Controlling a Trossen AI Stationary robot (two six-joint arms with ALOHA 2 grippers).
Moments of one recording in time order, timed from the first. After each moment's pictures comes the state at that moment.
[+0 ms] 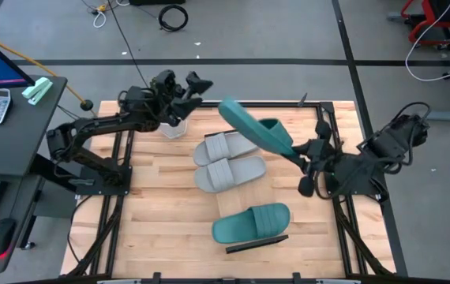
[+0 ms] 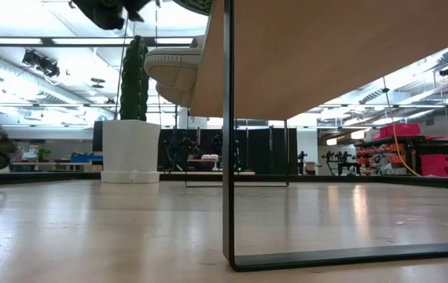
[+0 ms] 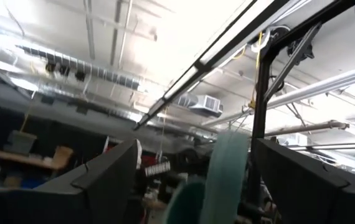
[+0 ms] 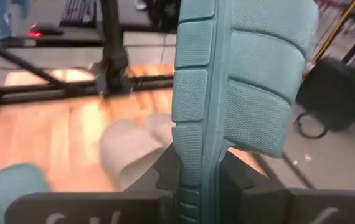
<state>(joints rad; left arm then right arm) 0.45 1.44 1.01 1.25 0.48 -0.71 0.58 1.26 1.65 -1.04 0.89 0.42</state>
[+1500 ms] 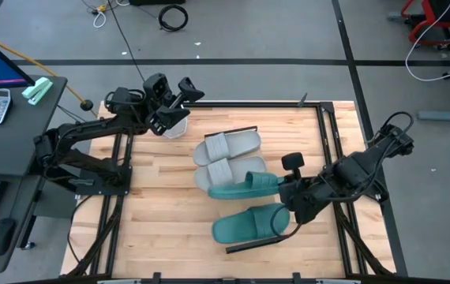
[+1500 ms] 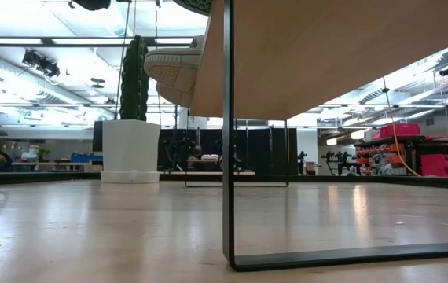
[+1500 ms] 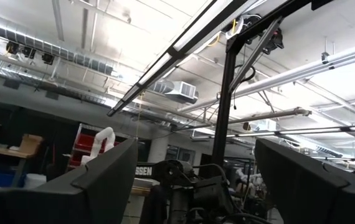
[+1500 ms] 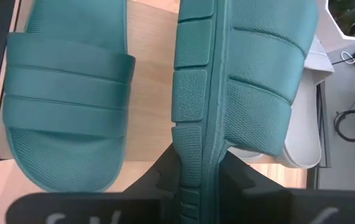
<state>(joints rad) 0.40 1.29 1.01 1.10 0.56 -0.72 0.57 1.47 1.65 -1.30 0.47 0.17</state>
